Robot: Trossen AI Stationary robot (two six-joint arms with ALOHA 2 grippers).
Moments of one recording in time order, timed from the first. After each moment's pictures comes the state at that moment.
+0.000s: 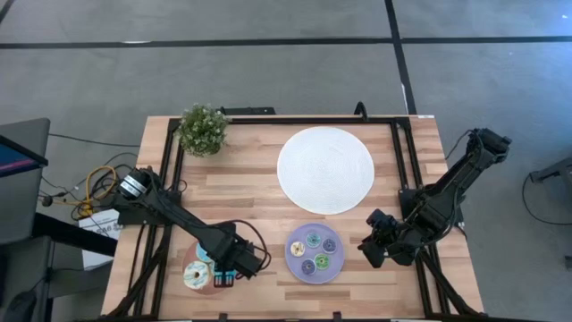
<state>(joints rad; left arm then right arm) -0.56 1.84 1.36 -1.17 0.13 -0.60 0.82 1.15 0.76 -0.65 0.37 1.48</state>
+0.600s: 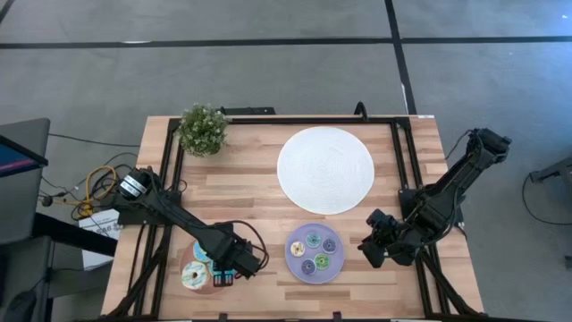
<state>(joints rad) -0.56 1.84 1.34 -1.17 0.13 -0.64 0.82 1.15 0.76 -0.65 0.37 1.48</state>
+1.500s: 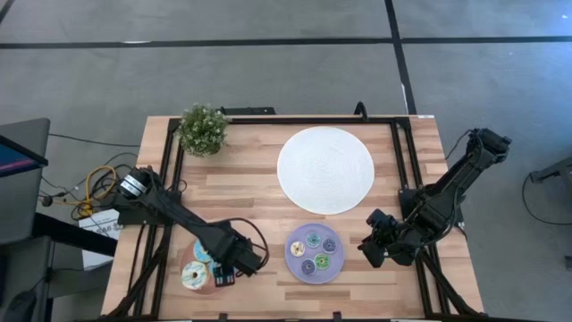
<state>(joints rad) -0.54 1.84 1.38 -1.24 0.17 -0.70 0.82 1.15 0.76 -0.65 0.37 1.49</state>
